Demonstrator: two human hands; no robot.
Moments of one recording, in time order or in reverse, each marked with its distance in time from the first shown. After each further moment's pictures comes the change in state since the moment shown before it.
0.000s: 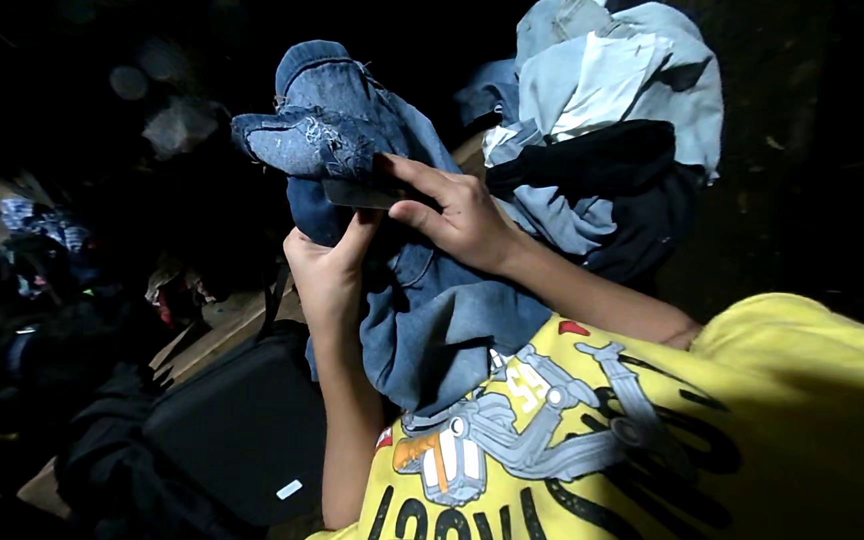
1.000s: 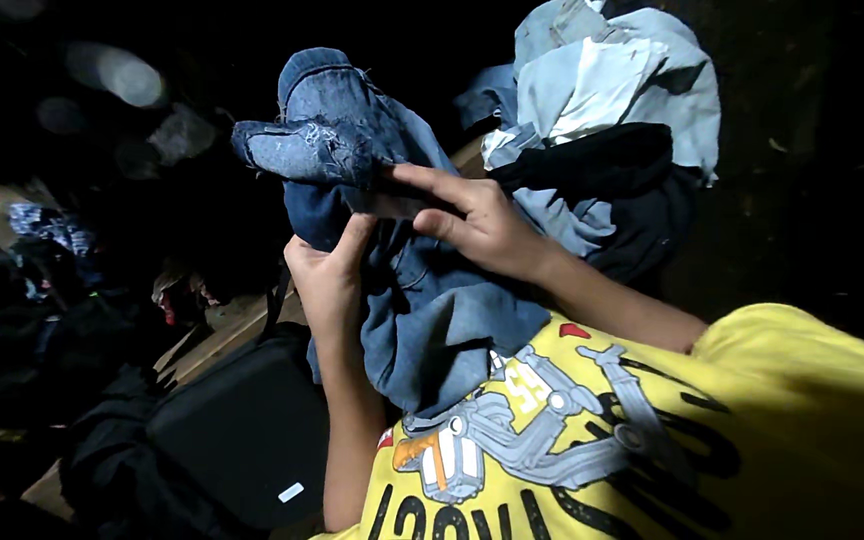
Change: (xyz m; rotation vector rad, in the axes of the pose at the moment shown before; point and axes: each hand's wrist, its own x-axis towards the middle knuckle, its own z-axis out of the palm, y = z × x) left_hand -0.005 0.000 -0.001 0.057 0.014 -0.010; right_hand -0.007 -0.007 -0.022 0.176 -0.100 0.018
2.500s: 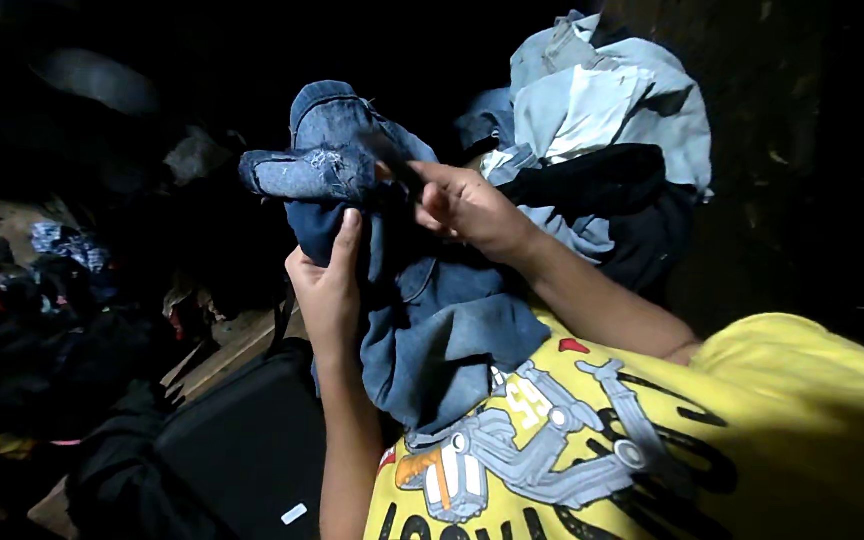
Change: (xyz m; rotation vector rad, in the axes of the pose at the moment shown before) left_hand 0.005 0.006 -0.001 0.007 -0.015 0.062; right_hand 0.027 -0.008 -0.006 0.604 -0.036 0.159
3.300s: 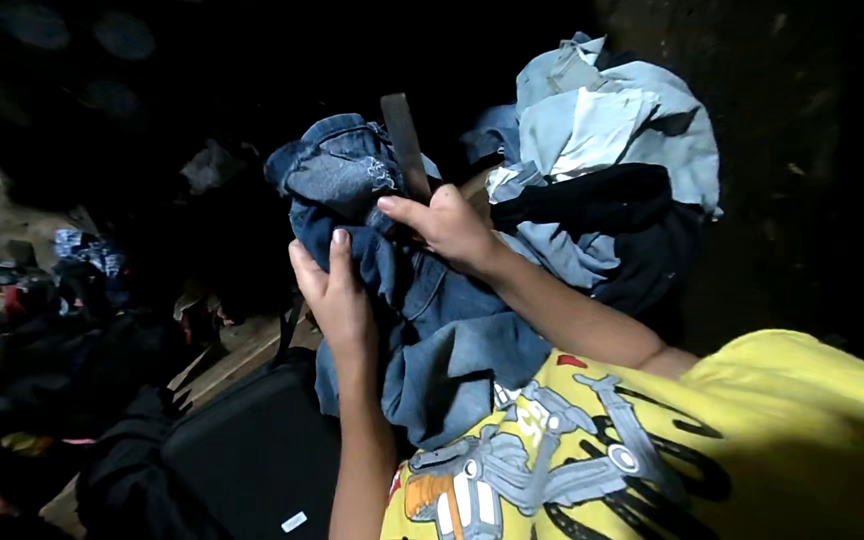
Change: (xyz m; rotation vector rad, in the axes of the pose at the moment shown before) left_hand 0.003 -0.004 0.017 0.049 0.213 -0.107; right_hand 0.023 0.014 0.023 -0.025 0.342 0.233
